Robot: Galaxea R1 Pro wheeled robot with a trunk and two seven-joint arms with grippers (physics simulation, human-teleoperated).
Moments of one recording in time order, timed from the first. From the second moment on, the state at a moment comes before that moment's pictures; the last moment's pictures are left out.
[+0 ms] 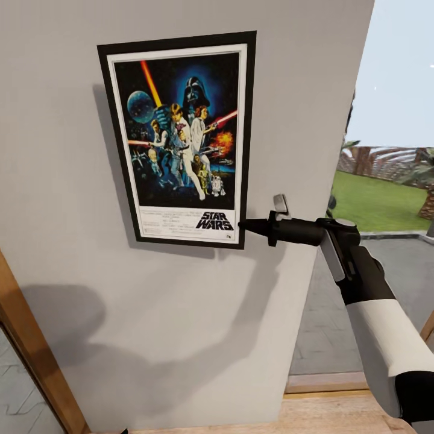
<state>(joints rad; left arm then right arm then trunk) -0.30 0.25 -1.01 -0.03 1.76 -0.26 -1.01 -0.98 -0.14 0.08 -1.20 -0.25 0.53 1.28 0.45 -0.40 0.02</state>
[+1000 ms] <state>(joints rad) -0.30 0.25 -1.01 -0.03 1.76 -0.26 -1.01 -0.97 -0.14 0.08 -1.15 -0.25 0.44 1.28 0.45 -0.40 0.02</state>
